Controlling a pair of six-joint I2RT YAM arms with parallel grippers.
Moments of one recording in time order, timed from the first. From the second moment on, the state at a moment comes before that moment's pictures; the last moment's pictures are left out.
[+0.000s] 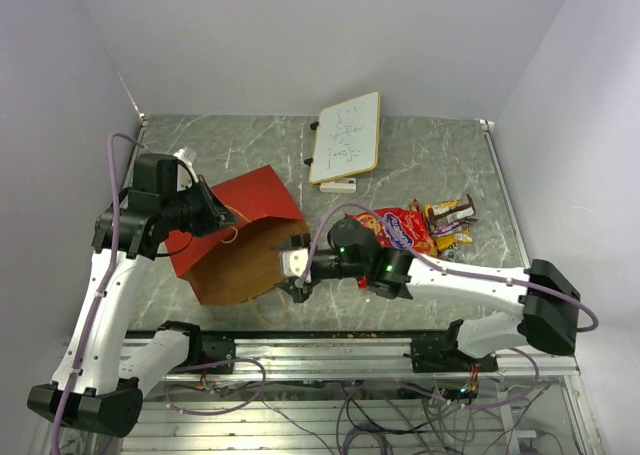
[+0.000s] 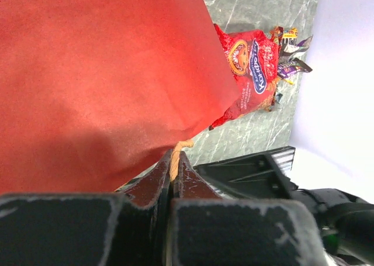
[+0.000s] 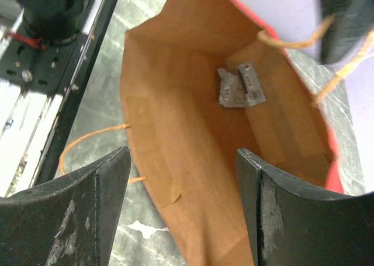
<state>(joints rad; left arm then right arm) -0.18 0.96 1.22 -1.00 0.35 -0.67 1.13 1.32 0.89 0.16 -0.39 -0.61</state>
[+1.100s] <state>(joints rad) -0.18 1.01 1.30 -1.01 0.42 -0.70 1.20 2.11 1.15 0.76 -0.15 -0.86</state>
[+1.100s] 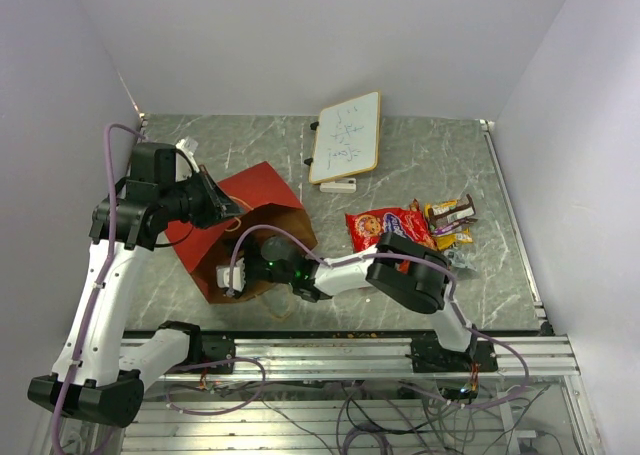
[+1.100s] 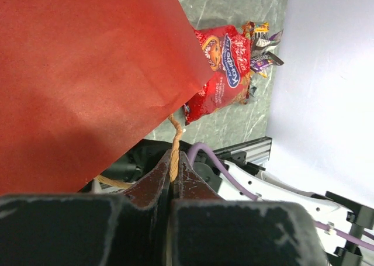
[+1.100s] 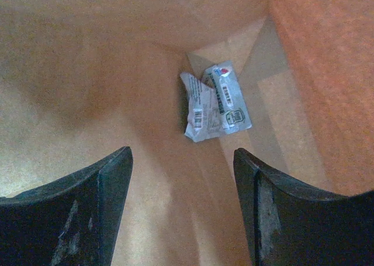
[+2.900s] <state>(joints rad) -0.18 1.00 1.34 -1.07 0.54 -0.73 1.13 2.67 1.95 0.57 -0.14 -0.92</state>
